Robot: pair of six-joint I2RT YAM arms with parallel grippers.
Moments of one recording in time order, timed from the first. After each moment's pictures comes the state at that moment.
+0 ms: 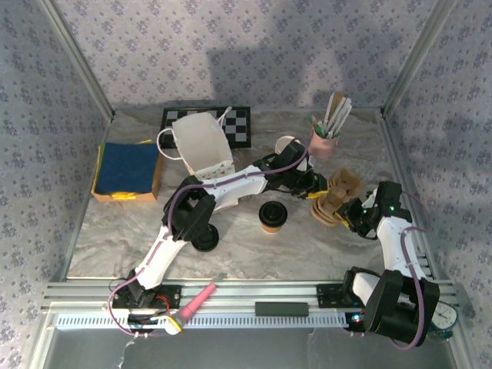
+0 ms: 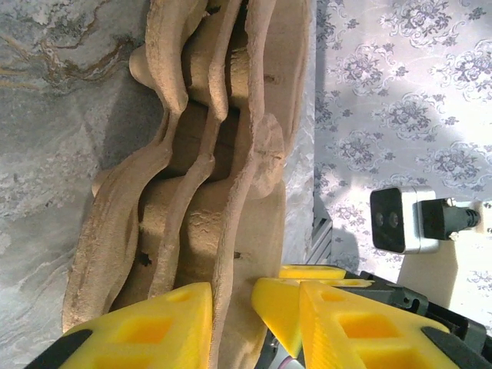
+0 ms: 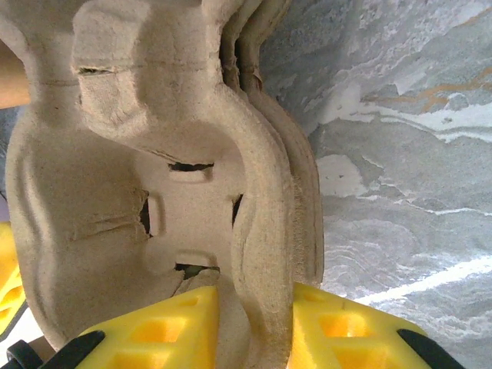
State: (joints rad) left arm -0.95 2.28 1.88 -0.26 0.57 -1.12; right arm -0.31 1.04 0.59 -0.71 -0.48 0.53
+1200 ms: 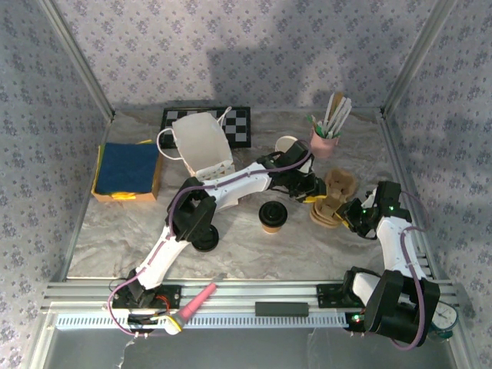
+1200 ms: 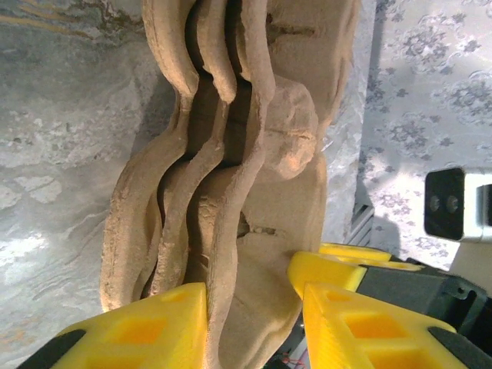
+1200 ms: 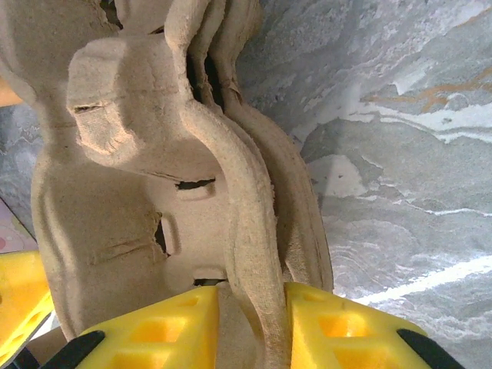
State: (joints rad) left arm -0.97 2.32 2.01 -0.53 0.52 -1.04; right arm -0.30 1.04 0.59 -0.71 -0.48 0.53
